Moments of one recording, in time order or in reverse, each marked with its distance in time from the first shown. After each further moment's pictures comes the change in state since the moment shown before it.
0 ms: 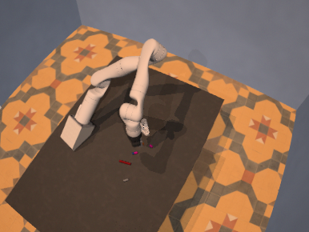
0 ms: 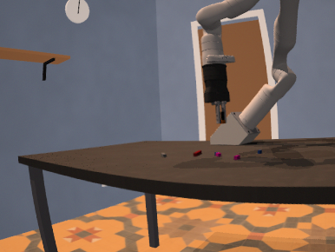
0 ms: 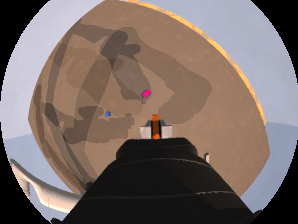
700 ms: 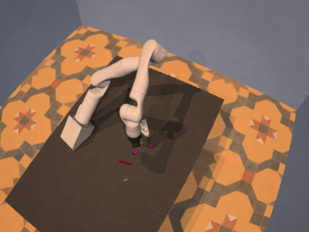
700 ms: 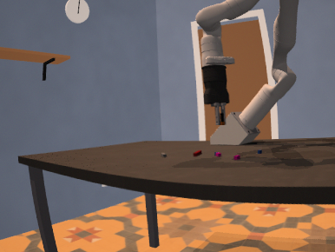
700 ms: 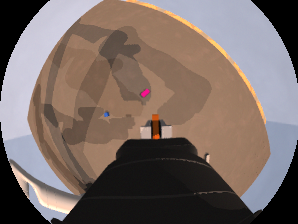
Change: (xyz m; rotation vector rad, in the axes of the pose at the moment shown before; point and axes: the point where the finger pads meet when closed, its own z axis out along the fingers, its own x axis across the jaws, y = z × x) arm 0.002 0.001 0.005 0.000 0.002 0.006
